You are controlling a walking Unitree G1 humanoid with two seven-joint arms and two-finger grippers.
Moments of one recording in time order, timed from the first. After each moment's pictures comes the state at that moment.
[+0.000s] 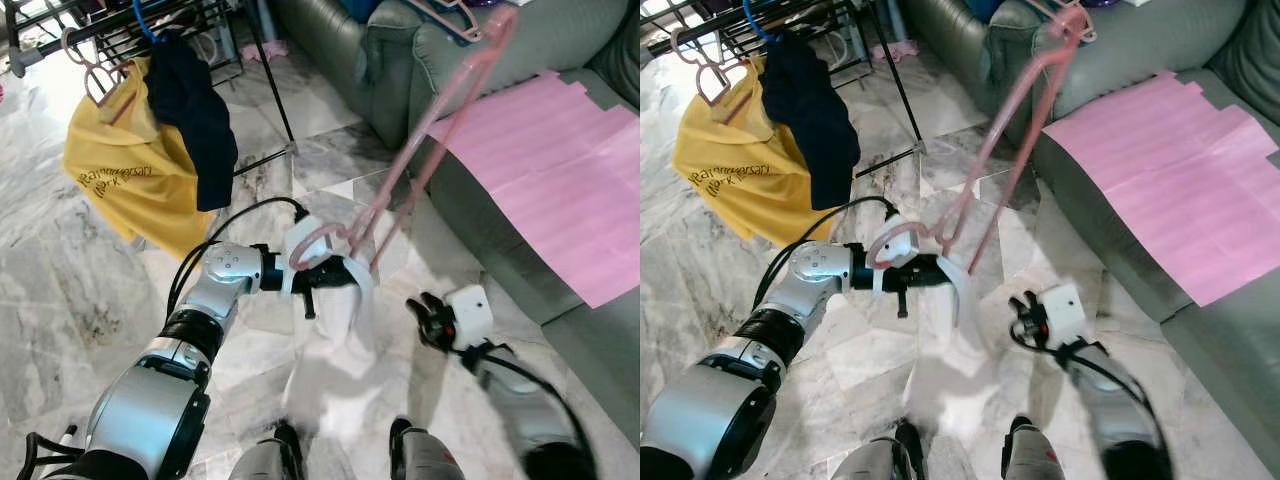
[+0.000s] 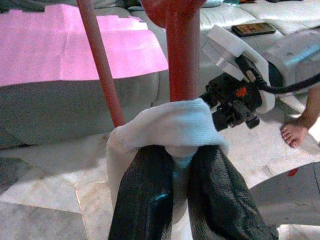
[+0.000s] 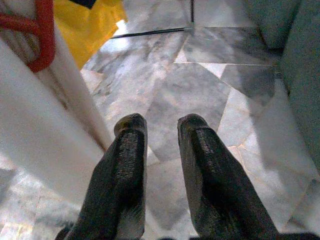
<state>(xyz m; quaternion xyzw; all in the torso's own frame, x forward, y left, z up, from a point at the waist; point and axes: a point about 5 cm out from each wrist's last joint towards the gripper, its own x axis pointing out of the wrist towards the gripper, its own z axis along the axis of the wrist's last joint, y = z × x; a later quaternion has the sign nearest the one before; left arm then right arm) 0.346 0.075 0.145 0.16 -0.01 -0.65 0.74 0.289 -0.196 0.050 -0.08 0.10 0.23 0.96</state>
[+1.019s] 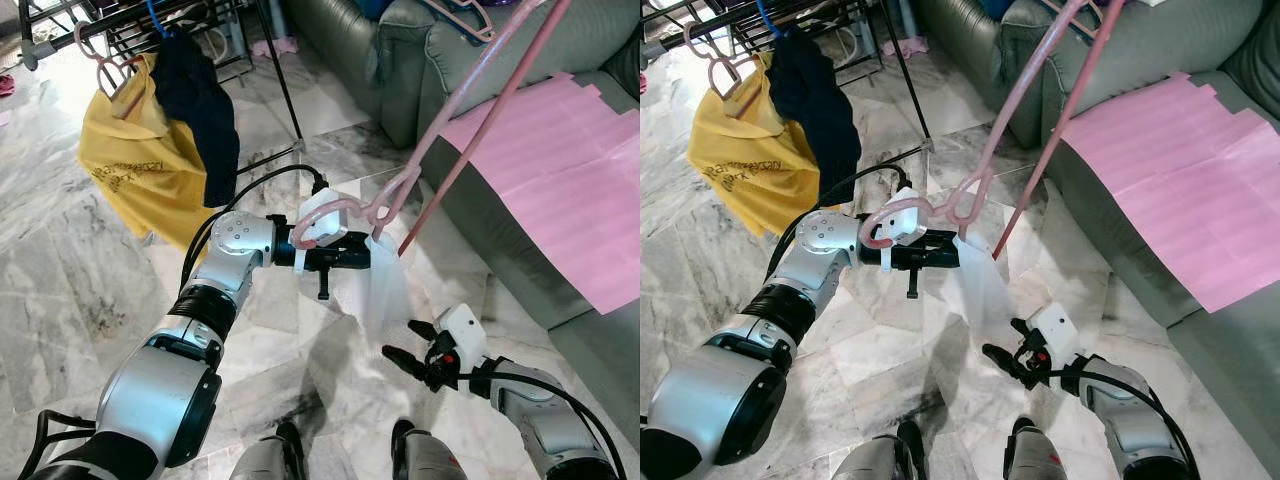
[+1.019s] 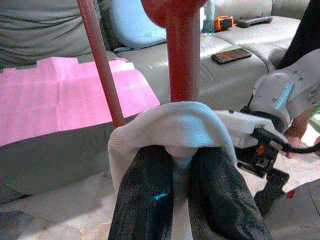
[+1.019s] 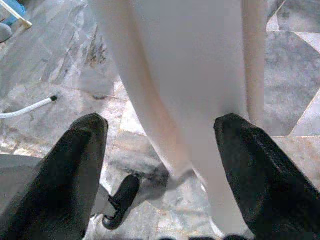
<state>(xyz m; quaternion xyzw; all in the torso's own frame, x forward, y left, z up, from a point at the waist) 0.349 0.056 0.185 0.16 -0.08 -0.69 0.70 0.266 -0.186 0.044 -0.05 0.19 0.38 0.91</state>
